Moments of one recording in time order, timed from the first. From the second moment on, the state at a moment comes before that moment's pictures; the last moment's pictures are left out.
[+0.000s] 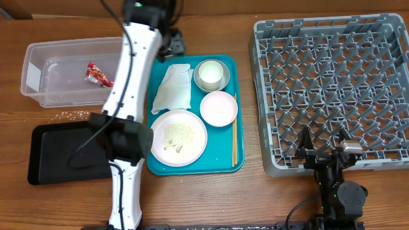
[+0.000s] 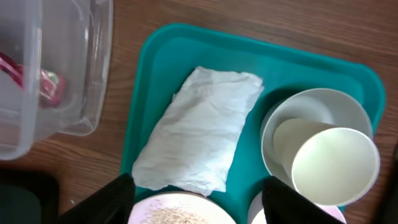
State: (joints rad) left arm -0.27 2.32 2.52 -1.52 -0.14 -0.53; right arm -0.02 0.01 0.02 -0.04 0.00 0.13
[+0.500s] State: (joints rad) left arm -0.30 2.33 2.09 -1.20 -0.12 -0.60; right arm -0.02 0.01 0.02 -0.04 0.00 0.13
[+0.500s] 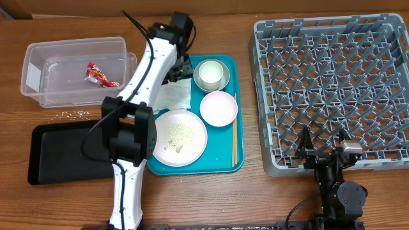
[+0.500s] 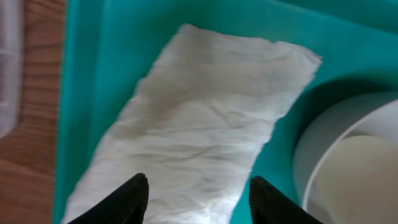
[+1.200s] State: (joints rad) left arm -0.33 2.33 2.00 -1.14 -0.16 -0.61; right arm -0.02 0.01 0.02 -0.03 0.00 0.13
